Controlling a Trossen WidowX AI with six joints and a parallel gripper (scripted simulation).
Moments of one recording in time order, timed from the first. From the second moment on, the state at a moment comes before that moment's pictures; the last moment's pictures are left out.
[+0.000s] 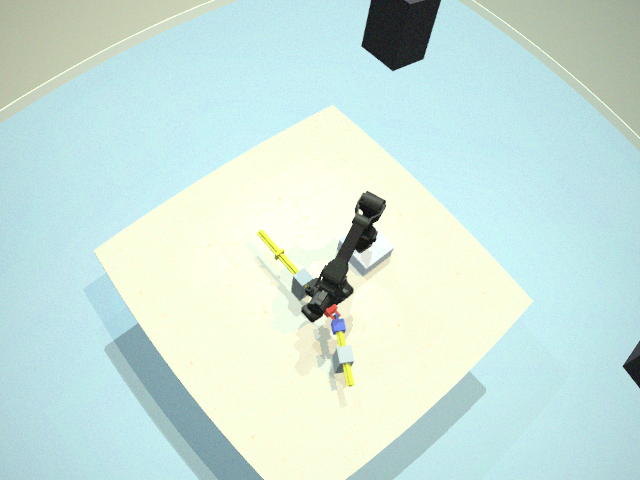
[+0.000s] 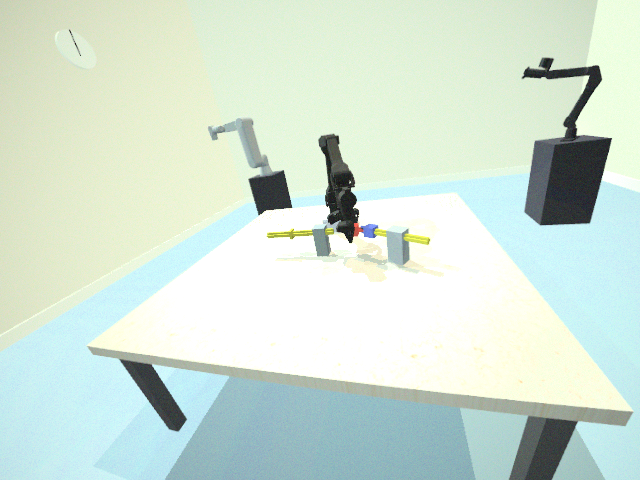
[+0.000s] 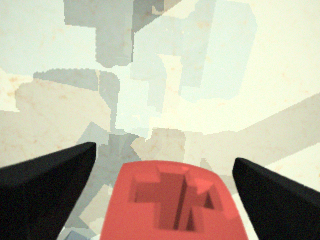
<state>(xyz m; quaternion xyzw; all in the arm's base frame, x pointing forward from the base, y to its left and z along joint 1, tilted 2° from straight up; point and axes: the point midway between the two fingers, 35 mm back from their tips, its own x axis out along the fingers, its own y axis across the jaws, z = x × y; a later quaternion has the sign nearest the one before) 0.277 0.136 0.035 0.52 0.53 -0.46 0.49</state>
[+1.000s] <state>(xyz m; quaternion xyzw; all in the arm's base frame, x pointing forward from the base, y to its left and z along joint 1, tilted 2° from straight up) 0.274 0.139 0.062 0.46 0.46 -0.52 0.55</state>
